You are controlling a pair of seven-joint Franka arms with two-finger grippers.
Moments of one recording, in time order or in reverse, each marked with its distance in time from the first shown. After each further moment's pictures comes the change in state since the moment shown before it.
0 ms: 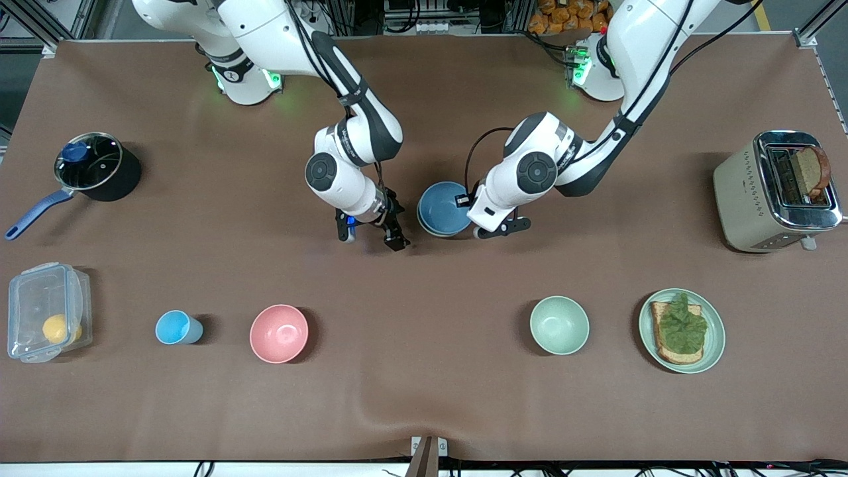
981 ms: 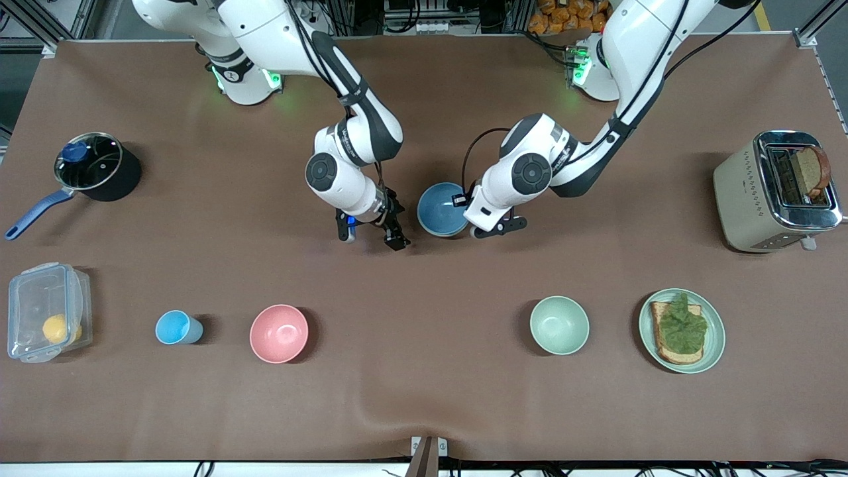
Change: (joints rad) left arm -0.015 0.017 0.006 0.002 0.000 0.011 -0.010; right arm 0.000 0.000 0.001 0.000 0.001 -0.004 0.000
